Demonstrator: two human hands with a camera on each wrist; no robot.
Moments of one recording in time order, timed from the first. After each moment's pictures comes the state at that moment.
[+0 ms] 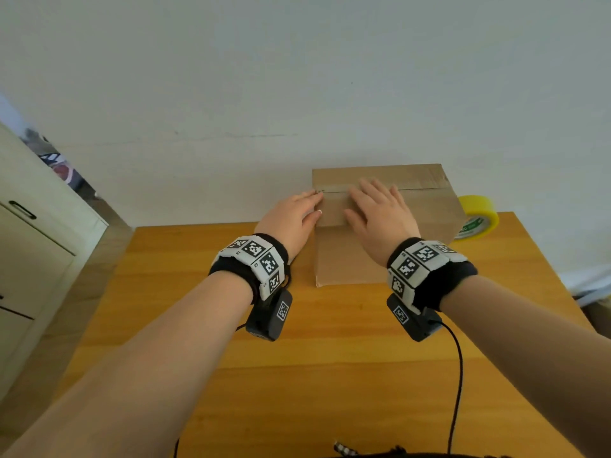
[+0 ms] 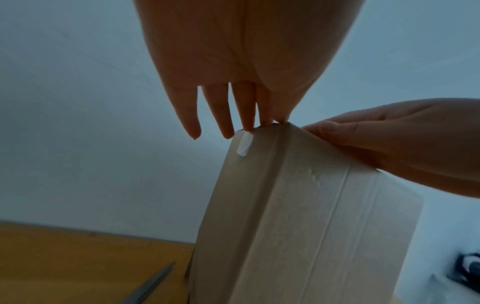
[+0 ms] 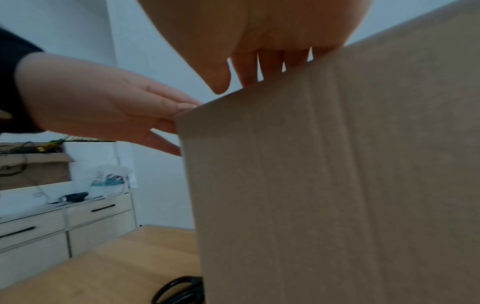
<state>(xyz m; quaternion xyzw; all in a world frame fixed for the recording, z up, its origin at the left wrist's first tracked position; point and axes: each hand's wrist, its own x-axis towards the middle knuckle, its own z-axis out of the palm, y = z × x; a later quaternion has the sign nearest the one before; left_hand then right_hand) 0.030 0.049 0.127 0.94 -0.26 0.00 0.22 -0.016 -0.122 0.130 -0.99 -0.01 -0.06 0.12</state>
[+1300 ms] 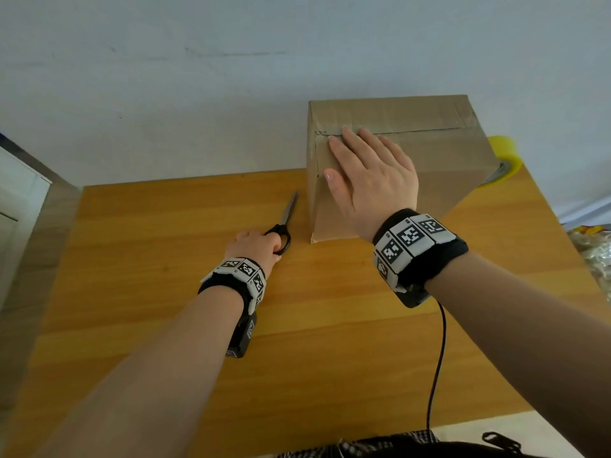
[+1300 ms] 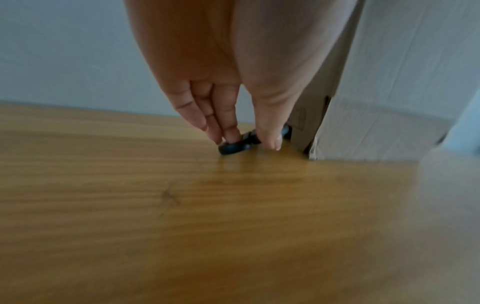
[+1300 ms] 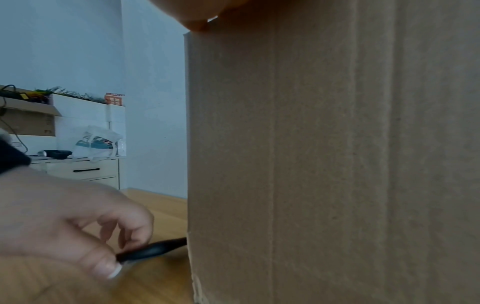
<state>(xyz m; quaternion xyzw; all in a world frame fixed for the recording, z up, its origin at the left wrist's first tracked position) 0.023 0.106 -0.003 0.96 -0.18 -0.21 -0.01 -0.012 -0.083 0.095 -0.98 0.00 -0.18 0.05</state>
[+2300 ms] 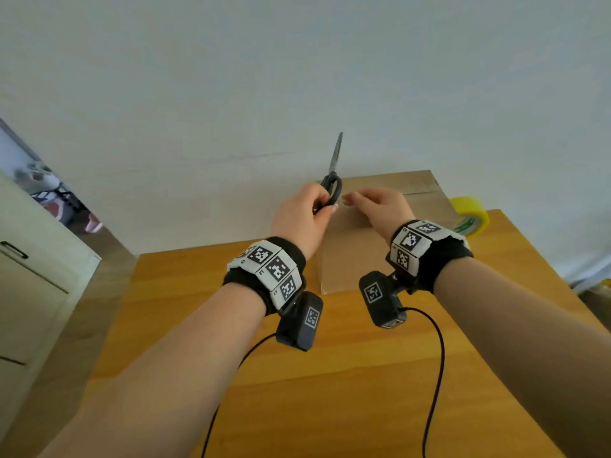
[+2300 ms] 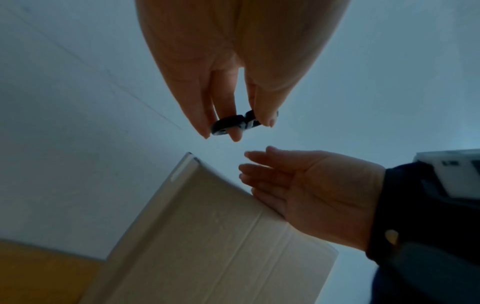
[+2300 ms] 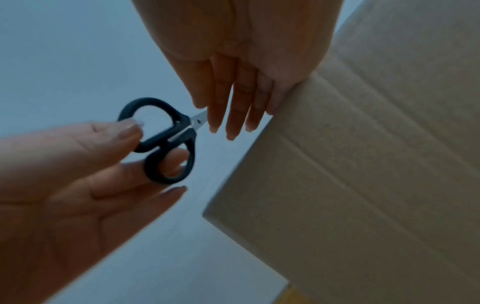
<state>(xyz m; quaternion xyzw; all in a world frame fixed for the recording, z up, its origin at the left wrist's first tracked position) 0.002 0.045 0.169 0.90 -0.23 0.06 0.37 -0.017 -0.108 0.155 -0.84 0.10 -0.10 0.53</state>
